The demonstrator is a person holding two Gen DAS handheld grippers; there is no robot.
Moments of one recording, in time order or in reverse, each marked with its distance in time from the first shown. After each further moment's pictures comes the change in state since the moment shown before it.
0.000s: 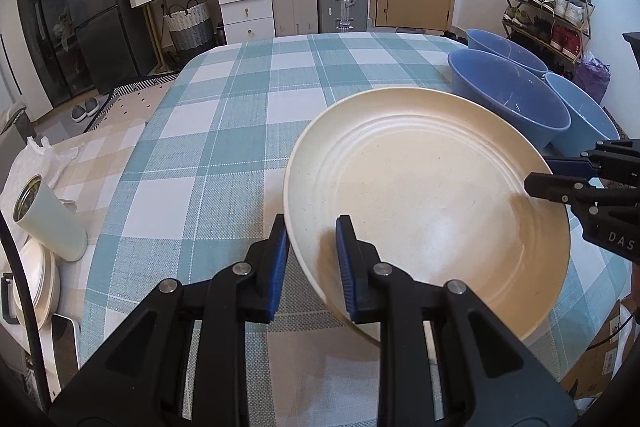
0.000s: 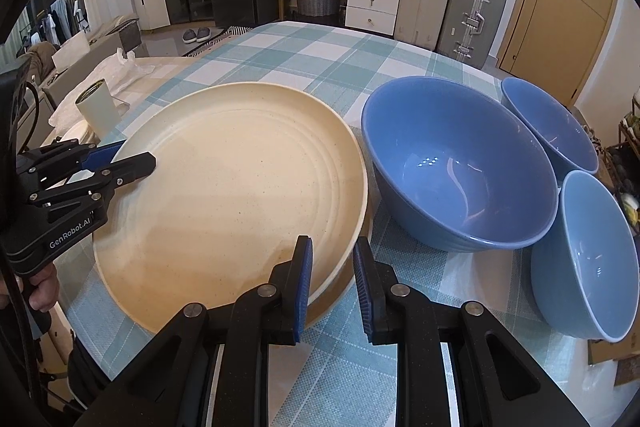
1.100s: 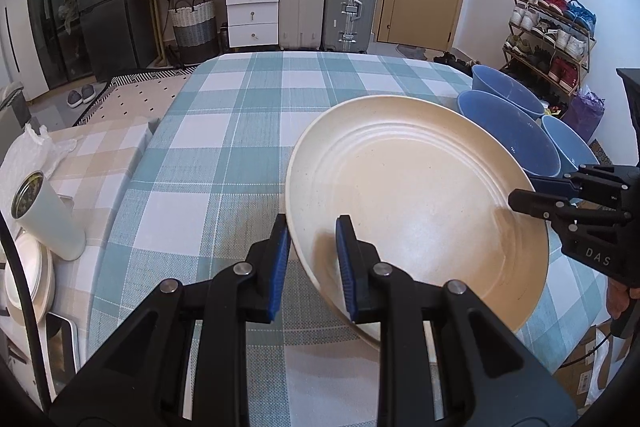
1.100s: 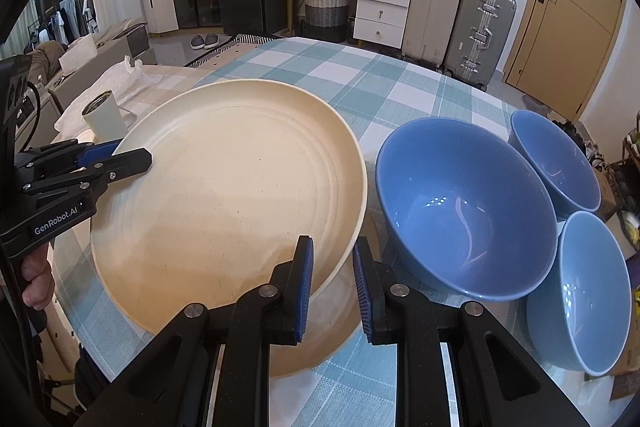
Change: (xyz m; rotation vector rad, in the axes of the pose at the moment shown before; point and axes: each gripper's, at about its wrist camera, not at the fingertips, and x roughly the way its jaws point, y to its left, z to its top) left arm -0.020 0.032 0.023 -0.092 -0.030 -0.050; right arm -0.007 0.006 0.028 -0.027 -0.034 0.019
